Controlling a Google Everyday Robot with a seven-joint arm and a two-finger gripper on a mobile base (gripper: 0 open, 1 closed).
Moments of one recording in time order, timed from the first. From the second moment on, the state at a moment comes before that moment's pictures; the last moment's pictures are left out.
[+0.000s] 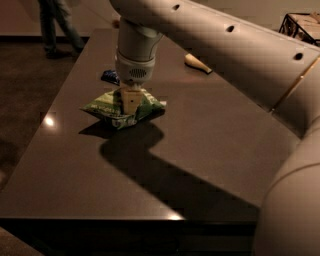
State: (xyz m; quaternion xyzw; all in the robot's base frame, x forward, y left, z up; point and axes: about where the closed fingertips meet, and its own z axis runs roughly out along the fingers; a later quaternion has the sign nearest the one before) arm 0.581 0.076 0.874 -0.78 0.62 0.04 0.13
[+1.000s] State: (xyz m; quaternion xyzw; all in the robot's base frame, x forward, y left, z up) arm 0.636 0.101 0.897 -0.74 0.65 -0.03 0.15
